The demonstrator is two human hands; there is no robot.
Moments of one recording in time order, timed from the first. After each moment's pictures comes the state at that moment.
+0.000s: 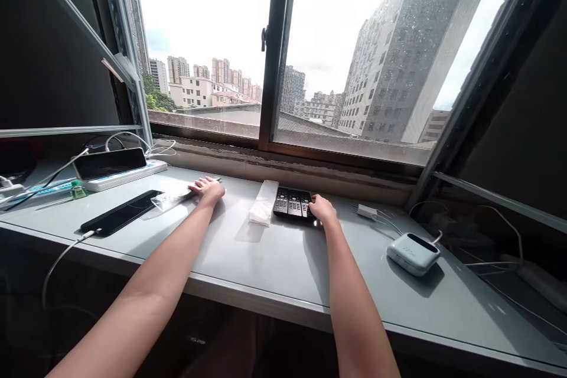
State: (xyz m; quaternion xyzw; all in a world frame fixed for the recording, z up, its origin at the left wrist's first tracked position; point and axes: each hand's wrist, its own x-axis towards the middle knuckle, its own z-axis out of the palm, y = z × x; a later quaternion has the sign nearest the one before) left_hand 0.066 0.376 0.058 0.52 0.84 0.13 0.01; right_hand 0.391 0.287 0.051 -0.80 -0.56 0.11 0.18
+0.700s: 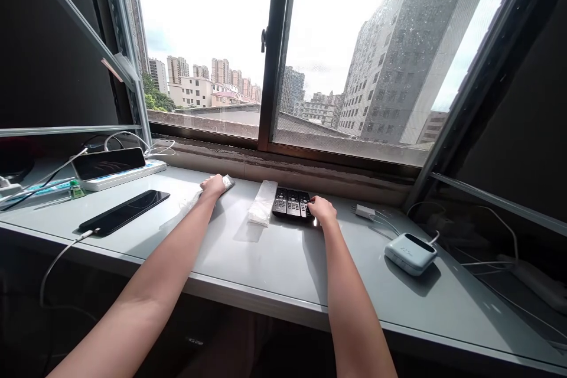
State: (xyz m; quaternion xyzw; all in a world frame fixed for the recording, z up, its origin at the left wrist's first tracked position) left_hand 0.069 0.364 0.080 0.58 0.79 0.18 0.08; right_hand 0.390 0.284 0.054 -0.81 -0.57 0.08 0.15
